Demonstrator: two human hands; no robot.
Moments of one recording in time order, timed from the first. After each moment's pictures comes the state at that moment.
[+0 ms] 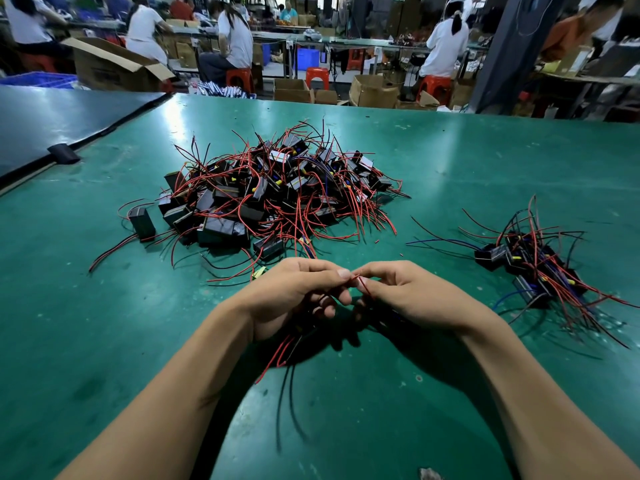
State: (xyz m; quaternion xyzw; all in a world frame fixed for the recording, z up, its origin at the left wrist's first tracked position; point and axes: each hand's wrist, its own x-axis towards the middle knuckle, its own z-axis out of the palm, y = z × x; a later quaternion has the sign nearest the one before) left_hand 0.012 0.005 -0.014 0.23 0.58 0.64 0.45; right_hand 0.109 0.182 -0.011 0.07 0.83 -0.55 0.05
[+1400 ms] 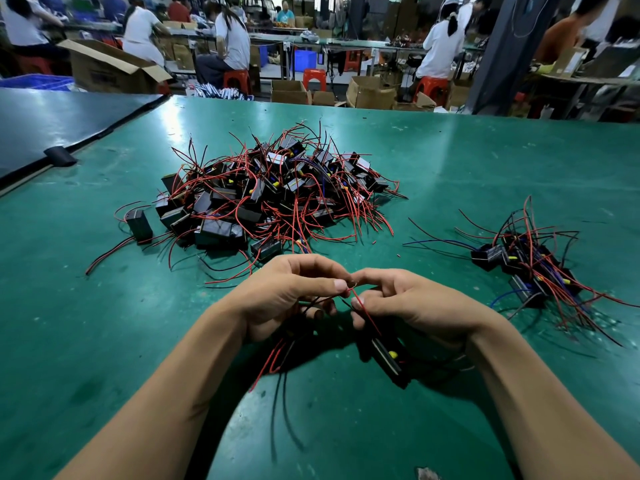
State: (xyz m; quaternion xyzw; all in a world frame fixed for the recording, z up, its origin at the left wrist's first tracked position) left_hand 0.014 0.000 -0.011 0.24 0.57 0.66 0.43; right_hand 0.123 0.177 -0.007 0.05 0.72 -0.69 0.12
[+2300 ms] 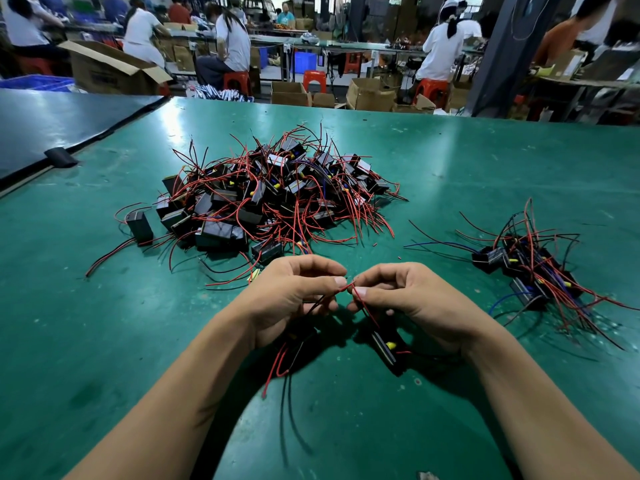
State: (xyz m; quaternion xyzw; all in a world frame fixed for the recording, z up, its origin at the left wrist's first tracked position) left_hand 0.017 0.006 -0.013 0.18 0.57 0.70 0.39; right_hand 0.122 0.177 -0.007 0.09 0.73 -0.67 0.02
